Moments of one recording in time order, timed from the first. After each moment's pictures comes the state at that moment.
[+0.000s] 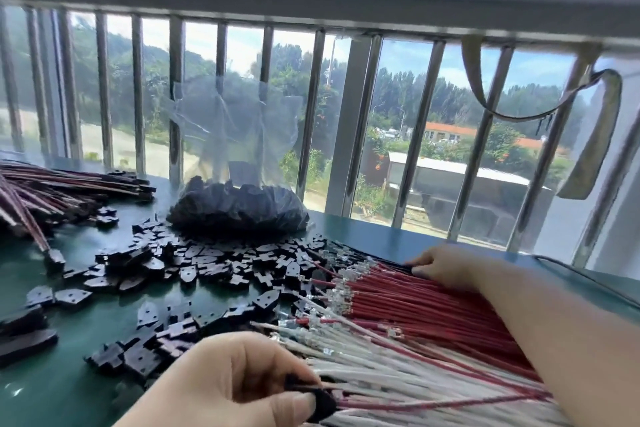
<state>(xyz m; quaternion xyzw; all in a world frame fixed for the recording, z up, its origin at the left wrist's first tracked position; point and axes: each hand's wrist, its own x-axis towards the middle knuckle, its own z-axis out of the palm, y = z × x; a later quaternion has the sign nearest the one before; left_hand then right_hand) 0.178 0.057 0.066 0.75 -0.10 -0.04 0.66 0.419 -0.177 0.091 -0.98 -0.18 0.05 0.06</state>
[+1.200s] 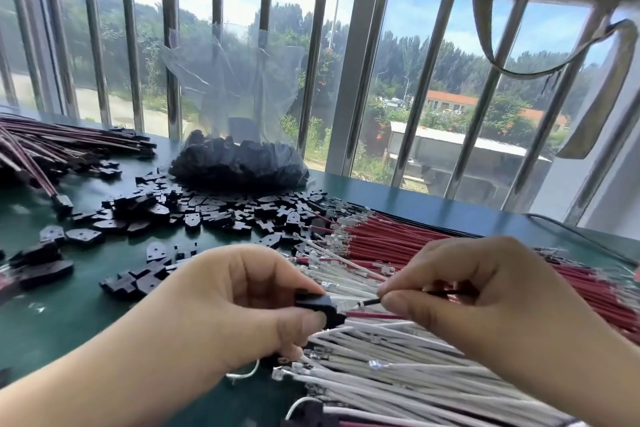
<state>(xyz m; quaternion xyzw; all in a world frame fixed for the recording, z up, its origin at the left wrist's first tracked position) 0.167 0.046 0.070 0.75 -0.05 0.07 0.66 0.219 -0.160 0.110 -0.85 -0.36 -0.05 0.38</state>
